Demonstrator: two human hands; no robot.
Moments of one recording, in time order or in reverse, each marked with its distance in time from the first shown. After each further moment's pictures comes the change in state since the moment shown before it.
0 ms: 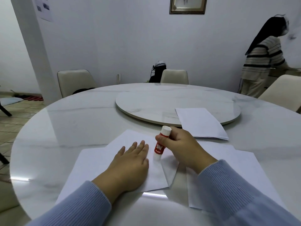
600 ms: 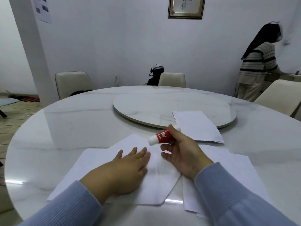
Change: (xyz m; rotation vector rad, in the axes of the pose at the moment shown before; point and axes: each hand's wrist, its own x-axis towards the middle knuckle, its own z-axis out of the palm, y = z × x) left_hand -0.010 0.000 -0.015 0.062 -0.153 0.126; right_hand 0.002 0.000 -0.003 0.925 0.038 0.397
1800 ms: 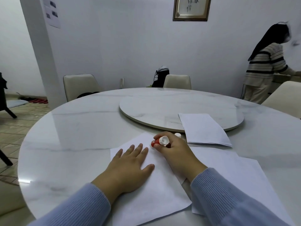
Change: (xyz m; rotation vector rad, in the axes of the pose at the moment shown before) left_hand 0.011 -0.016 0.013 -0.038 0.170 -0.175; right_hand 0.013 0.022 0.012 -0.822 0.053 -0.406
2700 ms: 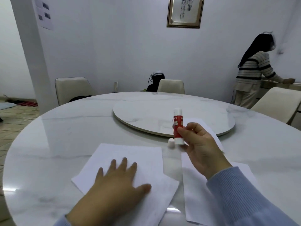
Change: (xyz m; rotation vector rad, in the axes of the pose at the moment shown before) left_hand -0.034 0.014 -0.009 -0.029 -0.050 -0.202; right_hand 0.000 -0.018 -0.060 0.826 0.092 0.043
